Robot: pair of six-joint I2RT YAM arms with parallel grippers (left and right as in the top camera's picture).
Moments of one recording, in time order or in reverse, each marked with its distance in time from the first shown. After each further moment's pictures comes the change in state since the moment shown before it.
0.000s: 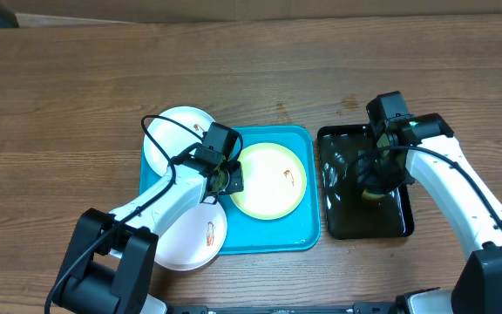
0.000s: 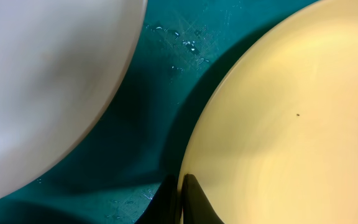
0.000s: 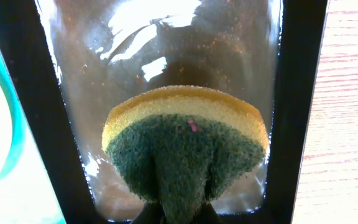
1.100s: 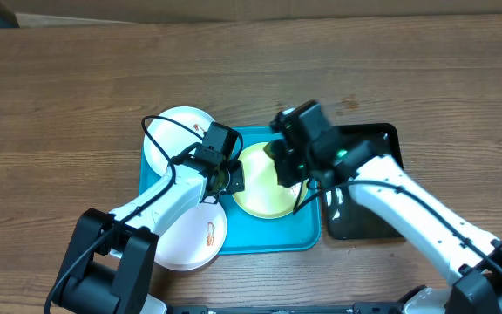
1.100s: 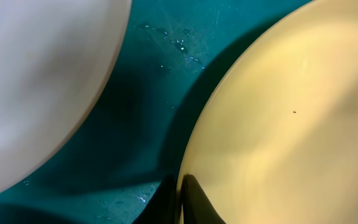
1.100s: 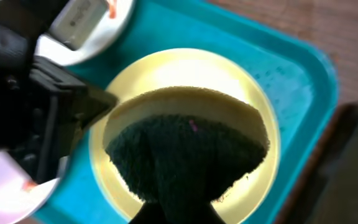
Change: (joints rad) left arm 0.000 0.000 0.000 0.008 0.026 -0.003; right arm 0.440 0.010 0.033 0.407 -0.114 -0.042
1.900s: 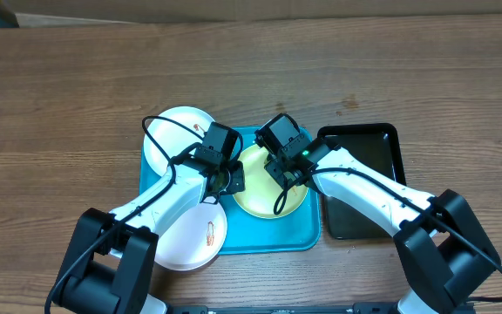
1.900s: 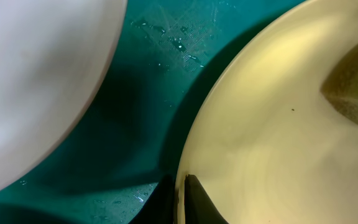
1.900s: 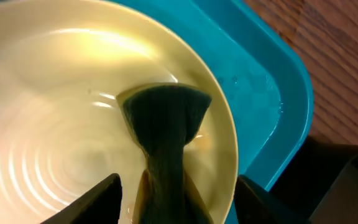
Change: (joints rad) left arm 0.000 0.001 0.000 0.000 0.008 0.000; right arm 0.035 0.222 -0.004 0.084 0.248 -0.255
